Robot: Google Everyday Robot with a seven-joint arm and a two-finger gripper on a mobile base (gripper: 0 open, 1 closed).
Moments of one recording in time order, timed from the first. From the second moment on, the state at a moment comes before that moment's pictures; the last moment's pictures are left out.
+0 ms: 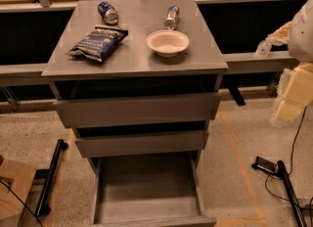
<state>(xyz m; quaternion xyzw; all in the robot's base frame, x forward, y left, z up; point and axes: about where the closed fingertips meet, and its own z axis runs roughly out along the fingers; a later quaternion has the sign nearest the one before) 0.438 -0.217 0.976 -0.60 0.78 -0.03 0.16</state>
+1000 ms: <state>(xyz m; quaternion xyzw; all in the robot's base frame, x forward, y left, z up) 0.478 -0.170 0.975 -0.61 0.76 0.02 0.24</state>
